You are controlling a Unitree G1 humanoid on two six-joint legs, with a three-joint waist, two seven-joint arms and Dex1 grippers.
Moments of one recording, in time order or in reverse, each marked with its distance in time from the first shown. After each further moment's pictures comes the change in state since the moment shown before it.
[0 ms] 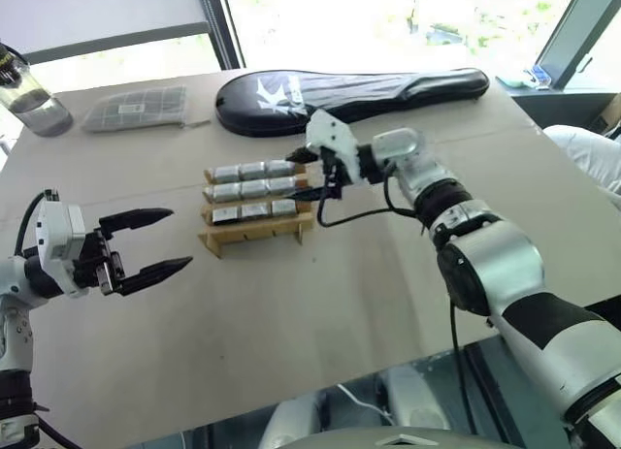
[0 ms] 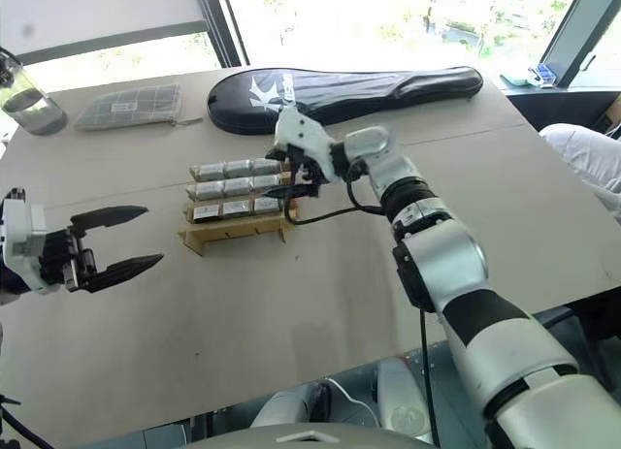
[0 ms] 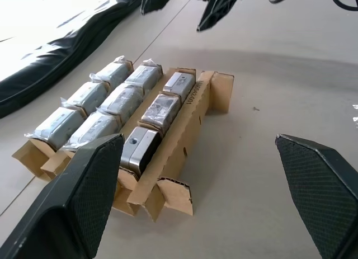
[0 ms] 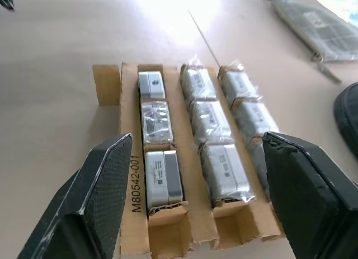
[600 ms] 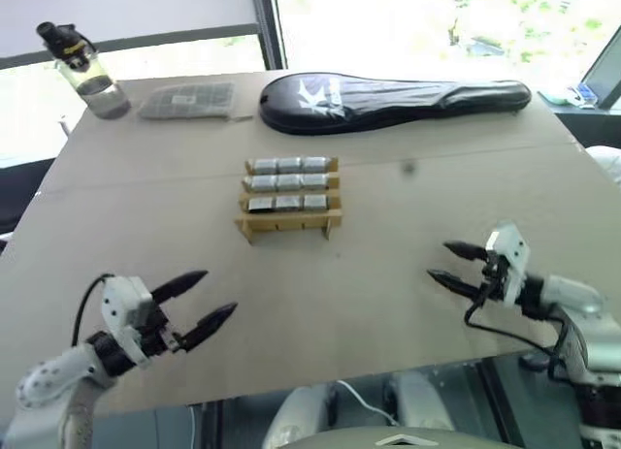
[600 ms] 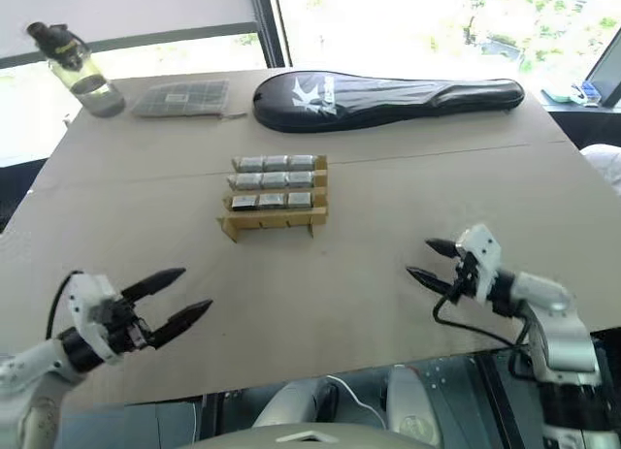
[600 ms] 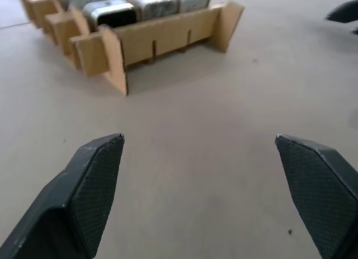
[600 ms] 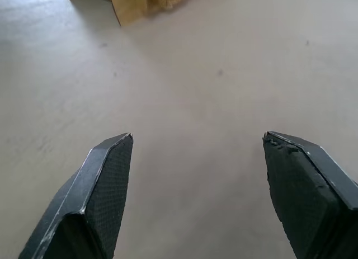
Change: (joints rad) left arm 0.435 -0.371 -0.084 -0.462 0.103 0.103 0.487; right arm 1.316 -0.410 -0.264 -1.308 0.303 0.510 -0.274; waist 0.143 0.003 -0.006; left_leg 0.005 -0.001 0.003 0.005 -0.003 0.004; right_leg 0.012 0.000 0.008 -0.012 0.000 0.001
